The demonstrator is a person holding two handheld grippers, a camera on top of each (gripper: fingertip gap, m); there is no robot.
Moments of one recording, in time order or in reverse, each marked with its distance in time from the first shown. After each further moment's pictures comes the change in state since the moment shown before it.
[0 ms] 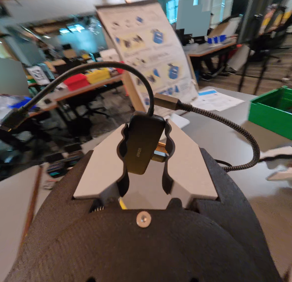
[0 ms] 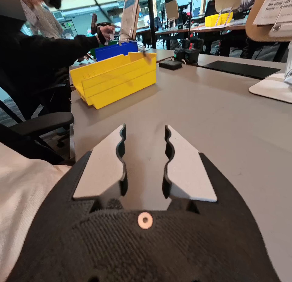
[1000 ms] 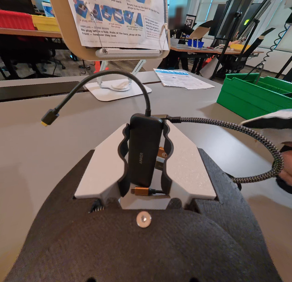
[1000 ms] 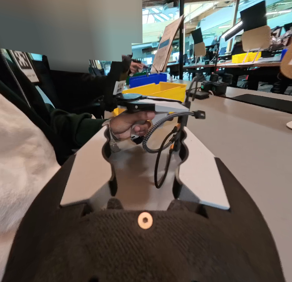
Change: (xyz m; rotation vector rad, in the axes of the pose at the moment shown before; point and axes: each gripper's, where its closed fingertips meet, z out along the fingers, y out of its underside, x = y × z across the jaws) left arm 0.151 0.184 0.089 -0.028 0.115 -0.294; right arm -0.049 -0.023 0.001 0.148 -0.182 -0.041
